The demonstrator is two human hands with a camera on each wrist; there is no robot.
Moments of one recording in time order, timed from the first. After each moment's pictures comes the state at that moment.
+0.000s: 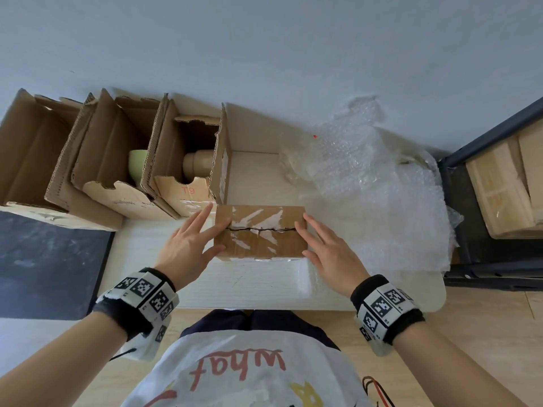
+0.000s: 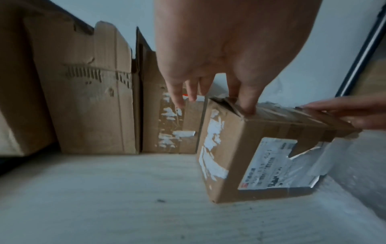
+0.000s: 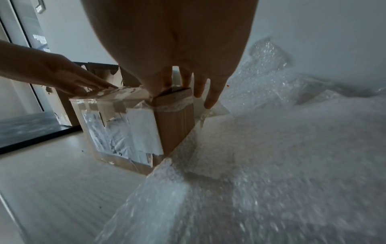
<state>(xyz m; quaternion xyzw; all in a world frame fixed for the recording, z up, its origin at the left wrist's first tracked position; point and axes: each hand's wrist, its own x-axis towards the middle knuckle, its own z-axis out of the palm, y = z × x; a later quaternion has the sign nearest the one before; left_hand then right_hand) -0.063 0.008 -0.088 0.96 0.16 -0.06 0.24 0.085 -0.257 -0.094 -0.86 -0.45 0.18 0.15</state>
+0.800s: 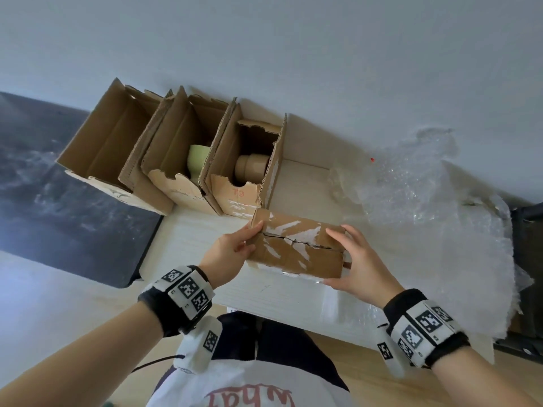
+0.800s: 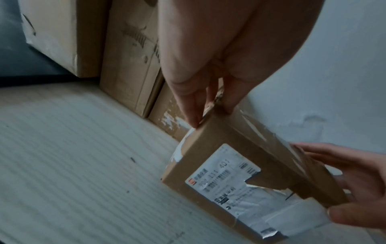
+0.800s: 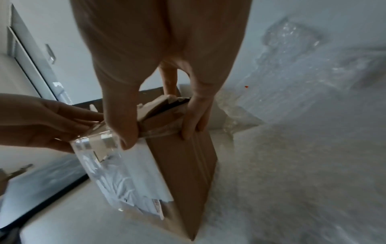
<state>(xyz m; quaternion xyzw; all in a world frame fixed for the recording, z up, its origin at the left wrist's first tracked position) -0.063 0.001 -0.082 0.75 0.34 -0.06 0.56 0.112 -0.220 -0.081 -0.82 -0.36 0.36 0.26</state>
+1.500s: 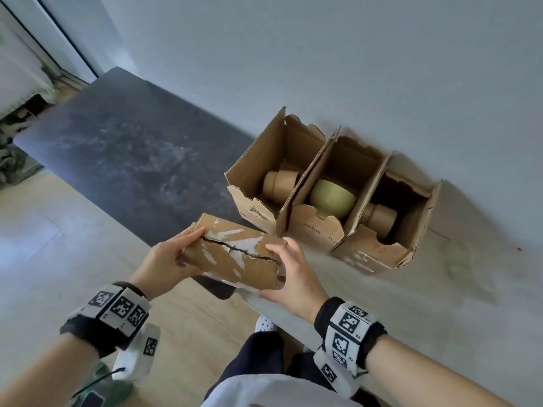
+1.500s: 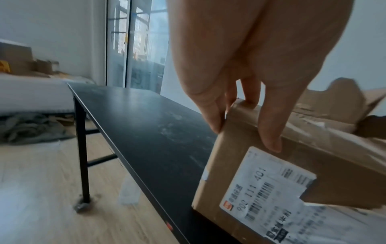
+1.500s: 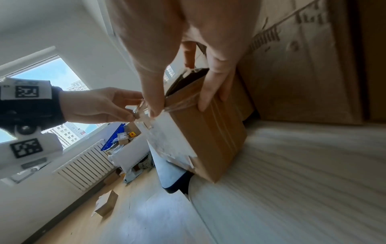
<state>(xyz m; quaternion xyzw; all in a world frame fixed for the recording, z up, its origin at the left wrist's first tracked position) -0.315 0.209 -0.081 0.76 0.44 0.08 0.46 -0.080 0.053 -0.082 -0.72 -0.52 0.38 0.25</state>
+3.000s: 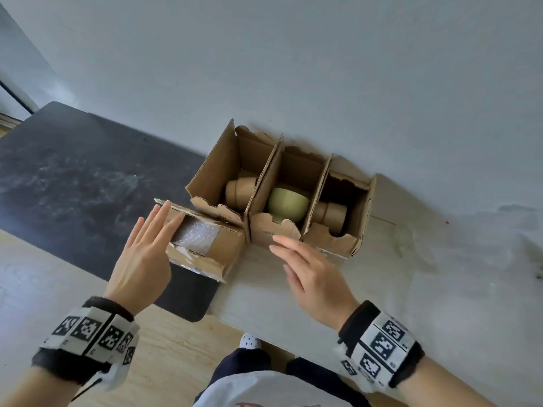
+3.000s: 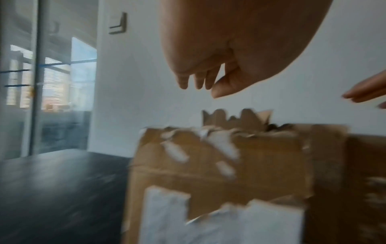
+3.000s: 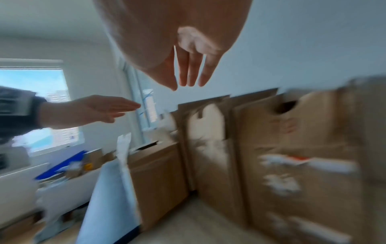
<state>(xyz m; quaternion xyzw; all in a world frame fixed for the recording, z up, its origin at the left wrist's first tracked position) -0.246 0.197 -0.024 0.93 0.33 0.13 0.13 -0.025 -0.003 -0.024 -0.71 -0.64 0.07 0.28</state>
